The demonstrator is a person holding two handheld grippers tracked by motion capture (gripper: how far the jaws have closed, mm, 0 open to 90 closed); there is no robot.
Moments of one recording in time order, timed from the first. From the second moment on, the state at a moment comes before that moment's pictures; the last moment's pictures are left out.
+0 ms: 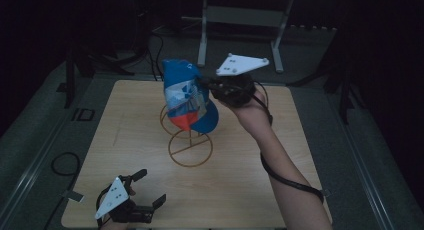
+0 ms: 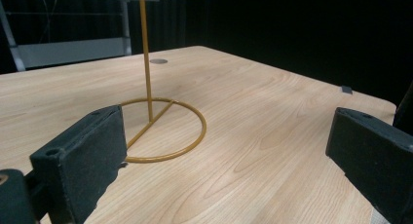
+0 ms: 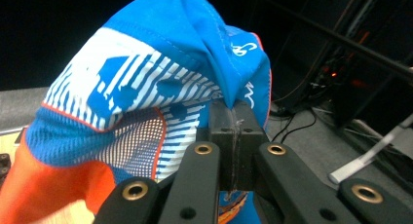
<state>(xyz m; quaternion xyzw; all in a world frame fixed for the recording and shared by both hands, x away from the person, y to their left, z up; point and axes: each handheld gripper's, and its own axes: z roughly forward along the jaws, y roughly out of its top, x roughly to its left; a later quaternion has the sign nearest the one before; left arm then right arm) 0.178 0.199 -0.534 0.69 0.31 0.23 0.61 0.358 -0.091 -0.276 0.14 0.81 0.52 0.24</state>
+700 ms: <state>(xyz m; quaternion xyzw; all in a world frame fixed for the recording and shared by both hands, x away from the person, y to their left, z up) 0.179 0.201 -0.542 0.70 0.31 0.21 0.60 0.387 -0.023 -0.312 0.13 0.86 0.45 0.18</state>
